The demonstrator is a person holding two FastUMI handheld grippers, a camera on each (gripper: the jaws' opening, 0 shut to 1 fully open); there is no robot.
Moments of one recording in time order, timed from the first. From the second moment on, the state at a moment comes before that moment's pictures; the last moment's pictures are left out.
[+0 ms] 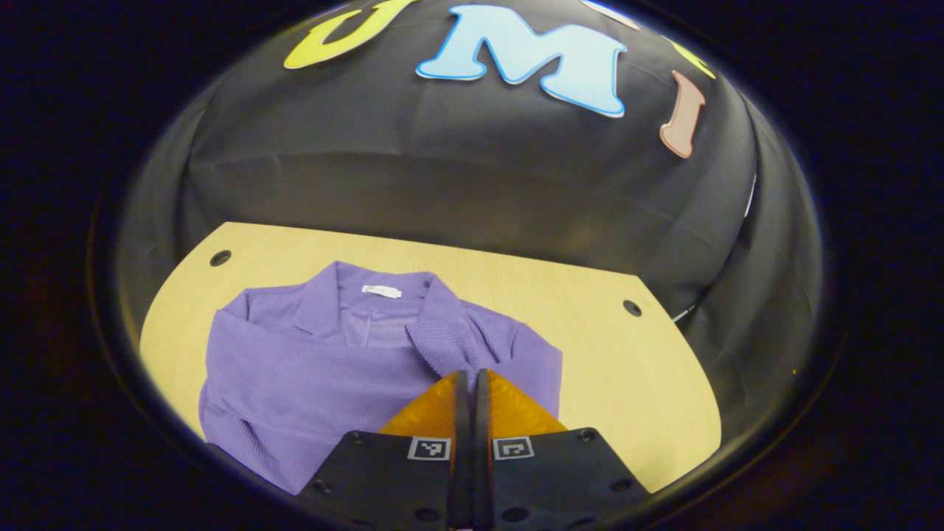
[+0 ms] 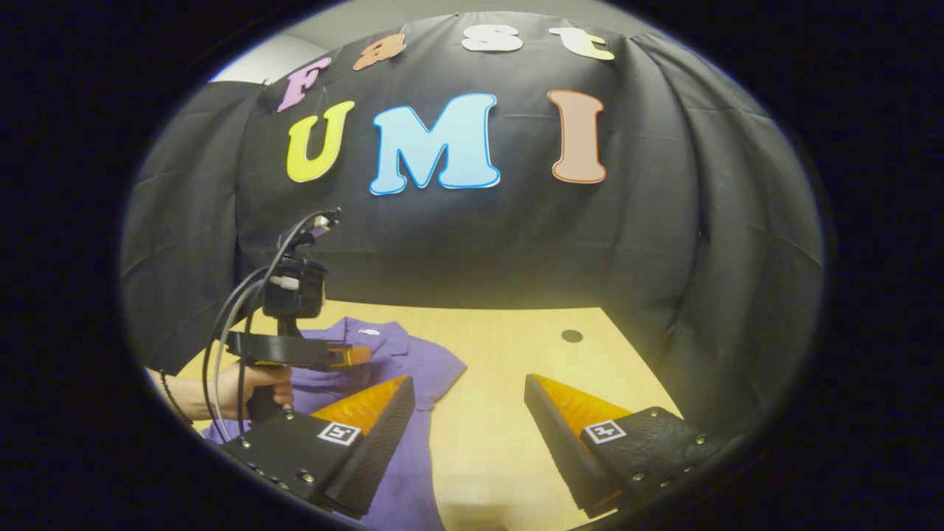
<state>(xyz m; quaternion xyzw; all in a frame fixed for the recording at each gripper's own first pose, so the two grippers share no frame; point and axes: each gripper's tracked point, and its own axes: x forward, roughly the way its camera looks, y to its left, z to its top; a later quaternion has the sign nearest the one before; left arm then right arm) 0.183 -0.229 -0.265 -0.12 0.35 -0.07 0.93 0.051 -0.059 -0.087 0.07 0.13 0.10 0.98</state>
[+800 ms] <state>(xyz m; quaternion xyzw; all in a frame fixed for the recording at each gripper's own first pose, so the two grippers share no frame) 0.138 -0.195 -0.271 -0.11 0.35 -0.11 0.92 0.044 -0.038 -0.106 0.05 0.16 0.07 0.98</state>
